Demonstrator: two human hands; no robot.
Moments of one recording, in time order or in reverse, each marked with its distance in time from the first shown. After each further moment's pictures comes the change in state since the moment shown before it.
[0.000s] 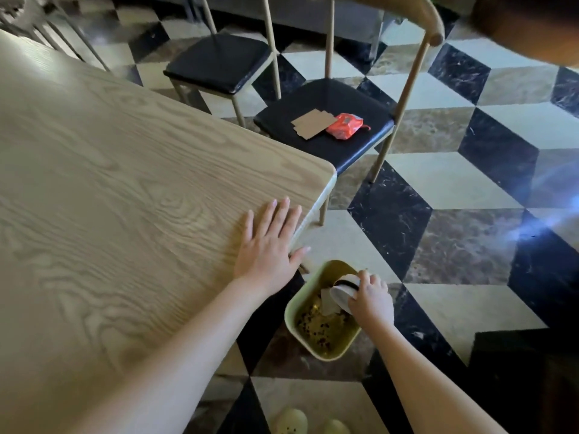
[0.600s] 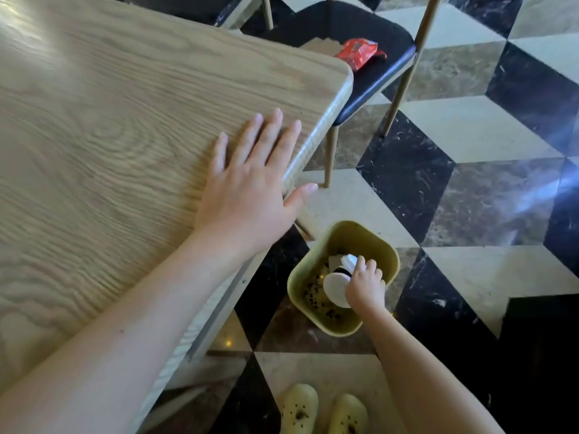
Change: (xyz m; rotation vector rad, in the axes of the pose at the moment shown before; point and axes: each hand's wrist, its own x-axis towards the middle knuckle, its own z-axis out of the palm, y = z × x) left_hand -0.010 0.003 -0.001 -0.008 0.068 0.035; right_hand 0.028 0.028 0.154 -0.043 -0.100 0.151
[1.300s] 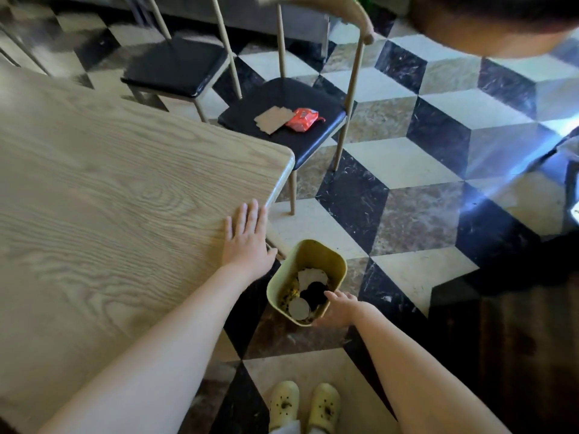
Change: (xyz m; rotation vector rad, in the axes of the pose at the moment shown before) left_hand -0.032 0.026 -0.035 -0.034 -0.361 -0.085; right_hand -0.125 0.021 -0.140 -0.151 -0.515 -0.121
